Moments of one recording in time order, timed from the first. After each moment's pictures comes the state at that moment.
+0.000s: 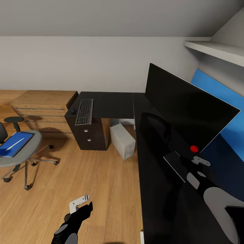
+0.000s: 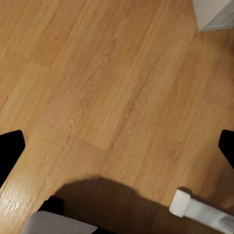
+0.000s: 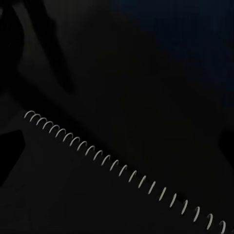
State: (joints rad) left arm -0.07 0.08 -0.34 -1.44 0.68 0.31 0.63; right arm -0.92 -0.24 0.02 -0.21 -0.49 -0.29 -0.09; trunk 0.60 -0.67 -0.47
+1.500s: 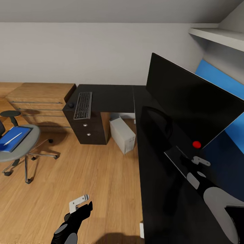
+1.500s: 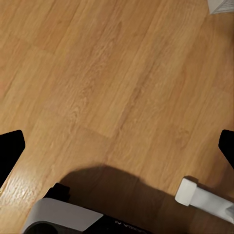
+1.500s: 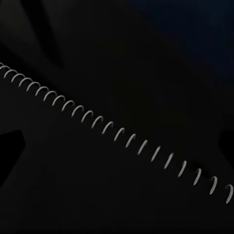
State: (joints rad) left arm -0.07 0.08 -0.34 -1.44 0.68 0.31 0.63; right arm -0.92 -0.23 0.02 -0.21 -0.49 -0.29 -0.10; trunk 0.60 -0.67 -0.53
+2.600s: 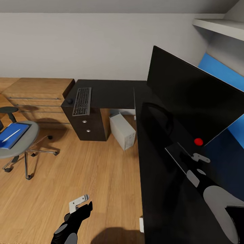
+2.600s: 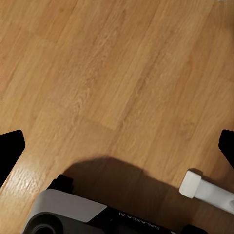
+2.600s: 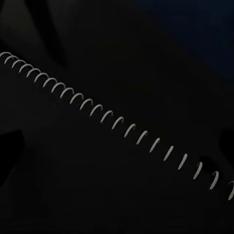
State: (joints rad) left arm -0.07 0.08 -0.34 -1.44 0.68 0.31 0.63; right arm -0.92 -0.23 0.02 -0.26 -0.48 -0.29 -0.10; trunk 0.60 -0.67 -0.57
